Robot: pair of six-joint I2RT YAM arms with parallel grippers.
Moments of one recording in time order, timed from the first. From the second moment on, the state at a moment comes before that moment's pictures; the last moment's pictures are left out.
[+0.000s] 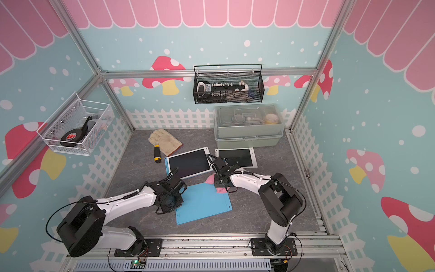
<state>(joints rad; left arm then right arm) -0.66 1.40 0.67 -0.69 -0.04 -1.20 0.75 1.75 1.10 -0.51 0.12 0.61</state>
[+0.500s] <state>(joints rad) -0.66 1.41 0.68 -0.68 -0.04 -1.23 0.72 1.78 1.10 -0.50 0.00 0.61</state>
